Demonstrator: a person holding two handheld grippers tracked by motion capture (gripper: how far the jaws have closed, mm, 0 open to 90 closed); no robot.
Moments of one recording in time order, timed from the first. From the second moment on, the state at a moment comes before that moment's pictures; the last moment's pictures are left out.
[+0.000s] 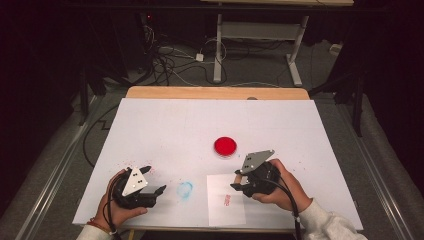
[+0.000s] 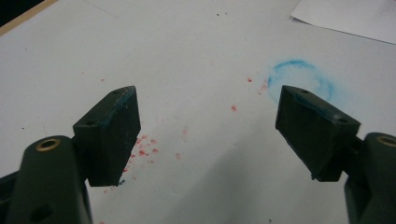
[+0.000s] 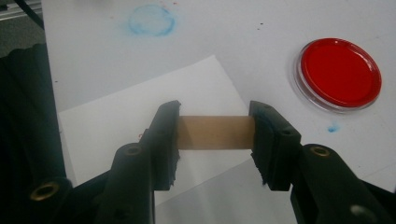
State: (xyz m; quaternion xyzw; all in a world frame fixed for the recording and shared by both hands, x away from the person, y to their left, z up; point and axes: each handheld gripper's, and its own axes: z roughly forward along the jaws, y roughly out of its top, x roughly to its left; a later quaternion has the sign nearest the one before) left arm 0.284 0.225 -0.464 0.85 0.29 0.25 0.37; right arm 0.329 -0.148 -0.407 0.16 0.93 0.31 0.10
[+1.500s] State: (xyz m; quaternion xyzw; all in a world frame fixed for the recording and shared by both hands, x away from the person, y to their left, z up) left arm 0.282 0.222 -0.464 0.85 0.29 0.24 0.37; right arm 0.461 -0.106 -0.411 0.25 0.93 0.24 0.10
